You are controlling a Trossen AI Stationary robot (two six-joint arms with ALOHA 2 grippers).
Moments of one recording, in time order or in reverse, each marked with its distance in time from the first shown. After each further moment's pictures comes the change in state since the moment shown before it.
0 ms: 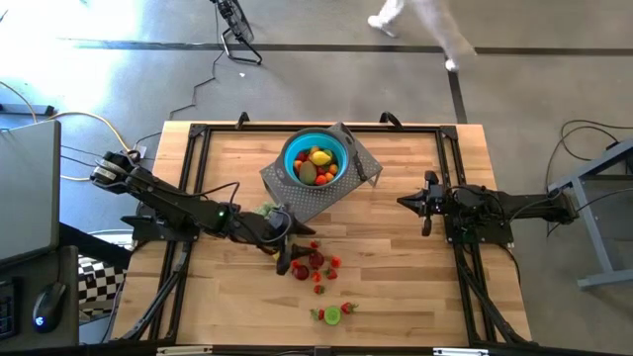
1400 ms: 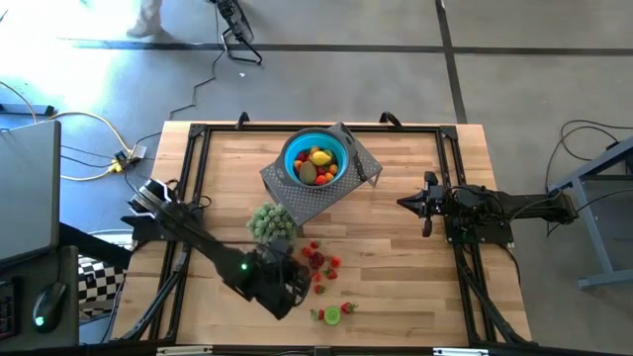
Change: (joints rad) left arm -0.257 0.441 0.616 -1.127 -0.314 -1.201; right arm 0.000 0.001 -0.002 -0.002 -0.018 0.000
